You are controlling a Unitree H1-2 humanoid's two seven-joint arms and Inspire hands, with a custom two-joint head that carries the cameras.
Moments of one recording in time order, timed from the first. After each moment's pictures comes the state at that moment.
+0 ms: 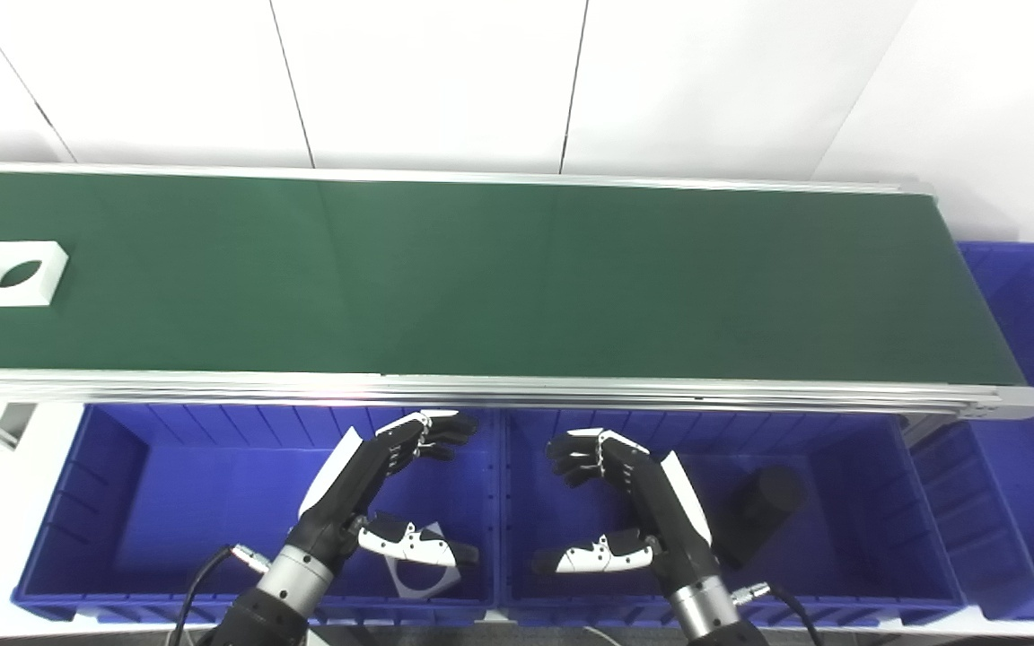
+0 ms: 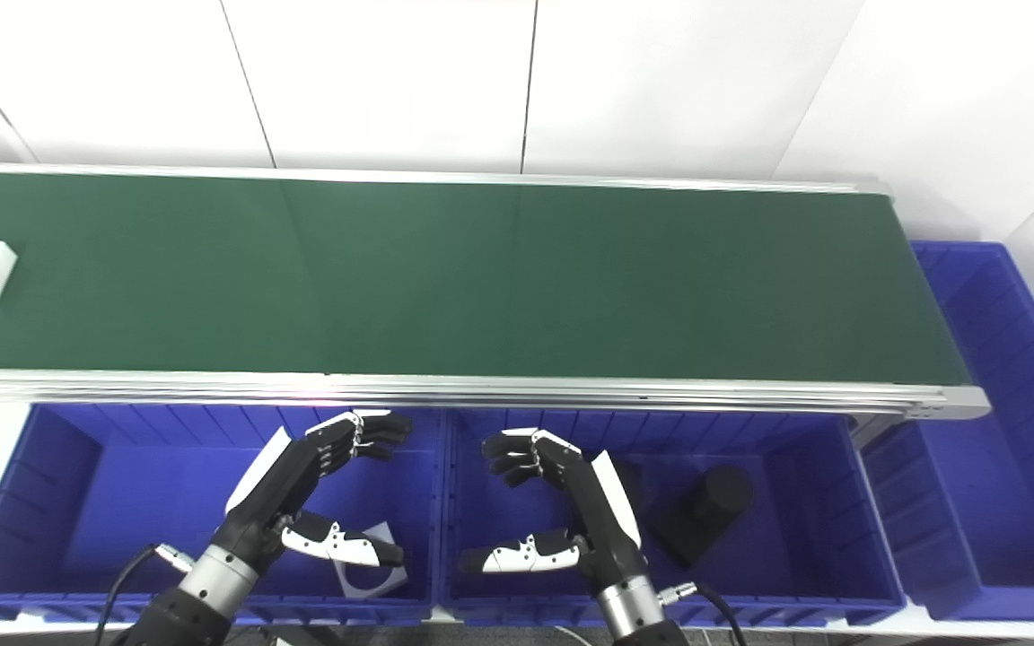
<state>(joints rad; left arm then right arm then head) 0.23 0.12 -0.23 0.02 0.13 -0.30 -0.23 0.23 -0.07 0.24 0.15 -0.17 -0.41 0.07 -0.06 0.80</state>
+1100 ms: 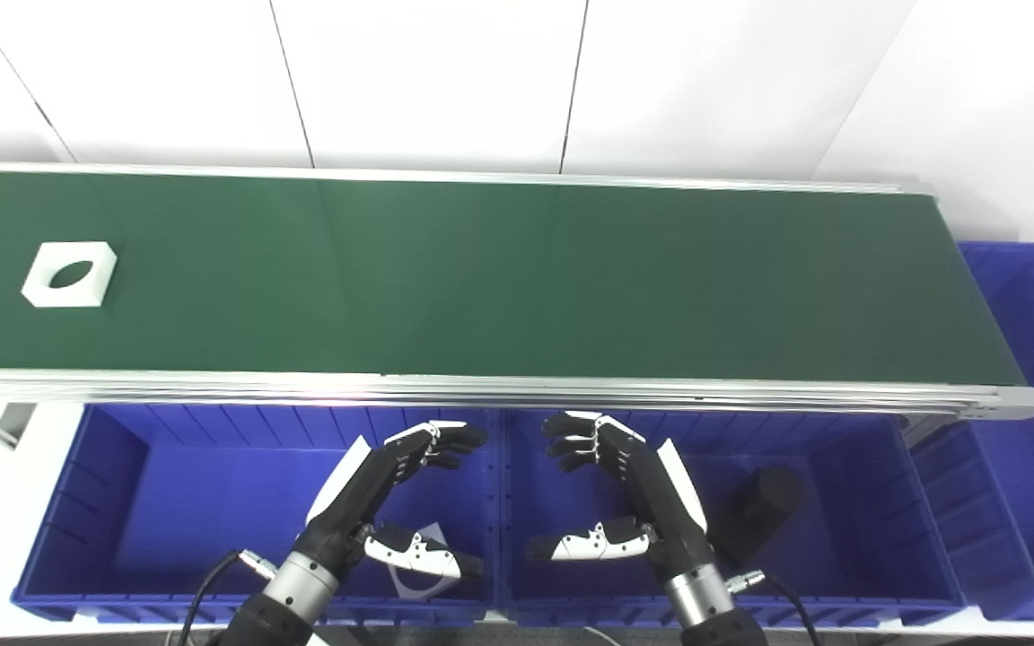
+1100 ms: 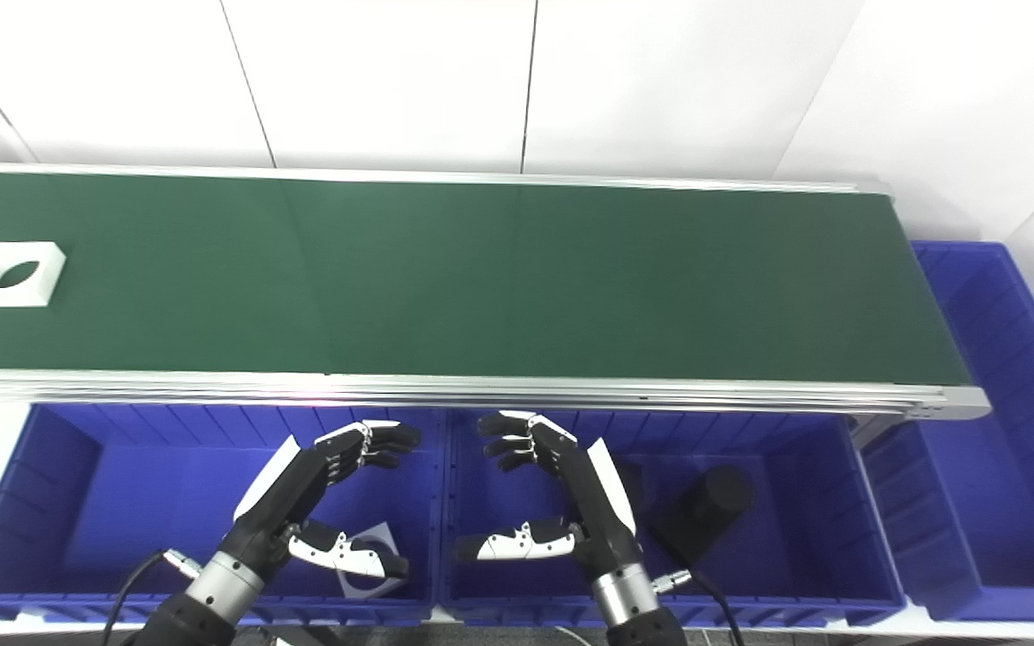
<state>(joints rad) 0.23 0.13 -0.25 0.05 0.13 -0.32 -0.23 0.21 -0.06 0.25 0.14 -0.16 -0.41 0.08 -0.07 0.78</state>
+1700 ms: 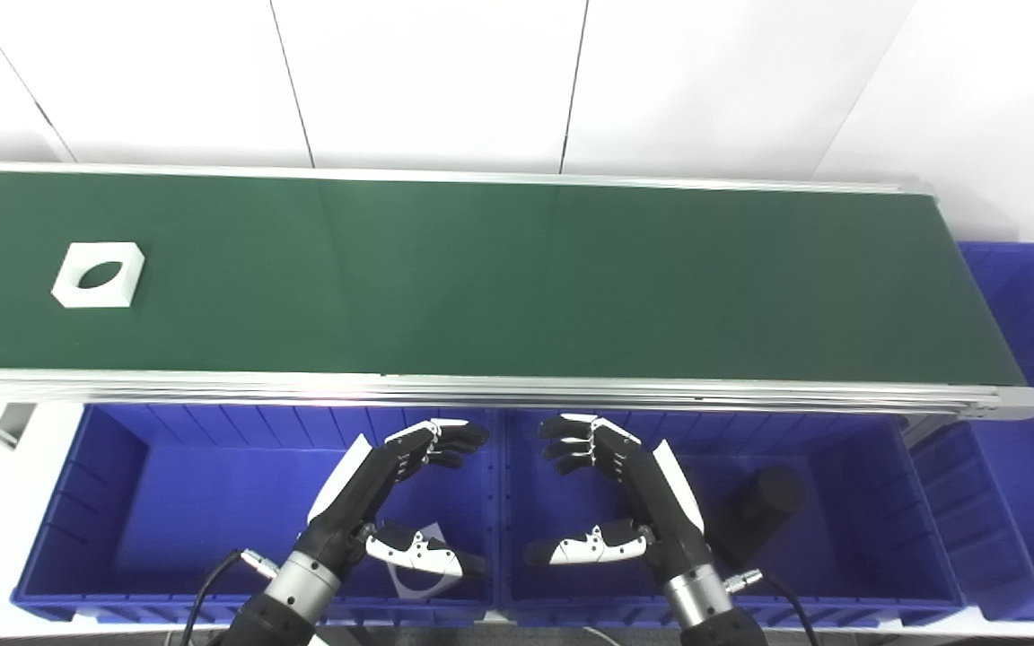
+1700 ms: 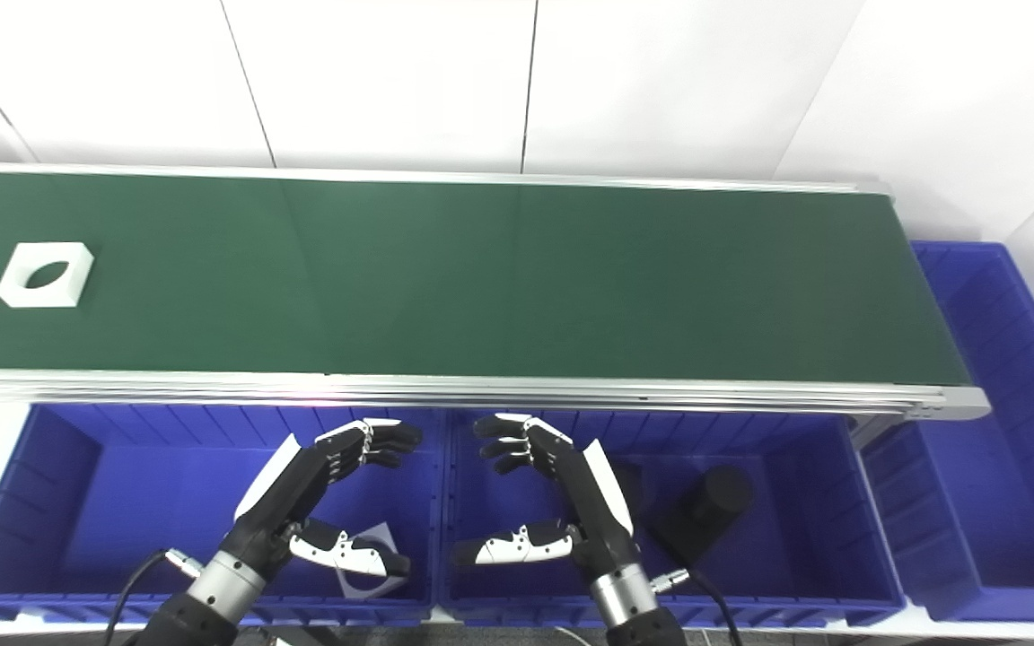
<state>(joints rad) 0.23 0.12 -0.24 0.05 0.13 -0.33 -0.23 0.20 -0.07 0.25 0.14 -0.16 -0.41 0.10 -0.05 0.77</state>
